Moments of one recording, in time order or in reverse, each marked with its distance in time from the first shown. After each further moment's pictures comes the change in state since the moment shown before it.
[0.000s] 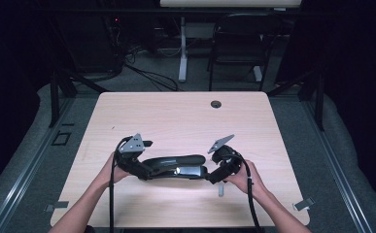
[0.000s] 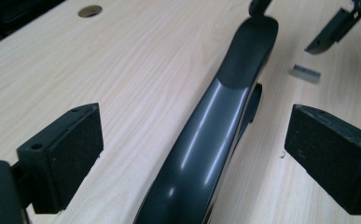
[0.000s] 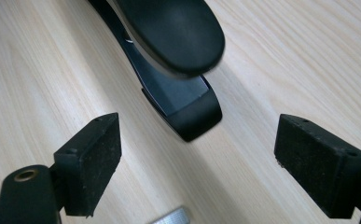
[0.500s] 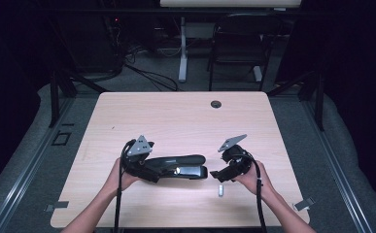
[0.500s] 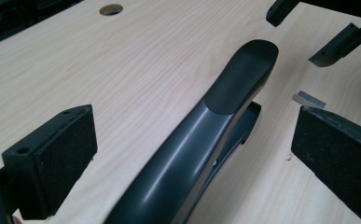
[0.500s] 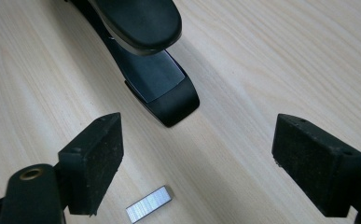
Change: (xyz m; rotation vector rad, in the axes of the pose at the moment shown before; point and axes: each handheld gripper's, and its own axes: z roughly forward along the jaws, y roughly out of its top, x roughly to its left) left arm -0.034 0.014 0.004 0.008 0.120 -0.105; right arm -0.012 -0.016 -0.016 -0.034 -0.028 0.037
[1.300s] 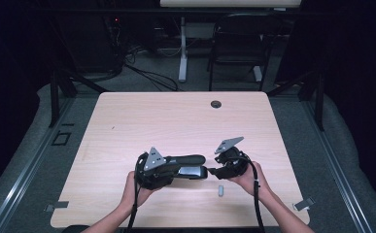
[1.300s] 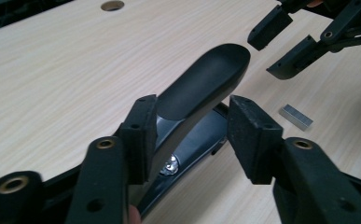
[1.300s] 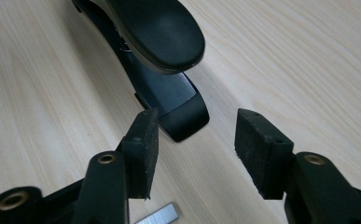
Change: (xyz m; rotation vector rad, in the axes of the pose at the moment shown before) left arm -0.050 -0.002 0.016 -0.007 0.083 -0.072; right arm 0.010 0.003 0.003 -0.054 -0.002 -0.048
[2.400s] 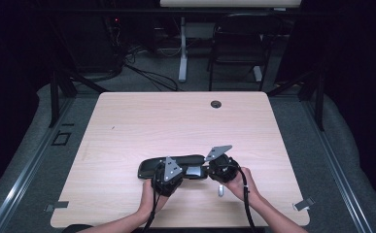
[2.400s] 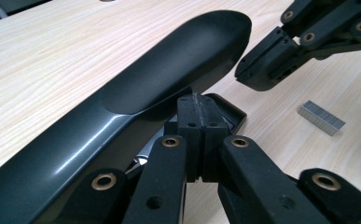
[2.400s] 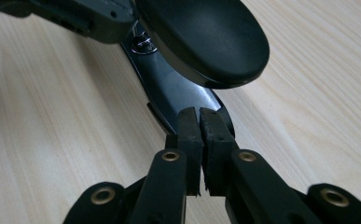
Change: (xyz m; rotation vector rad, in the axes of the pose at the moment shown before) left arm -0.031 -0.021 0.046 -0.022 0.088 0.021; right arm 0.020 -0.002 0.030 -0.016 -0.015 -0.055
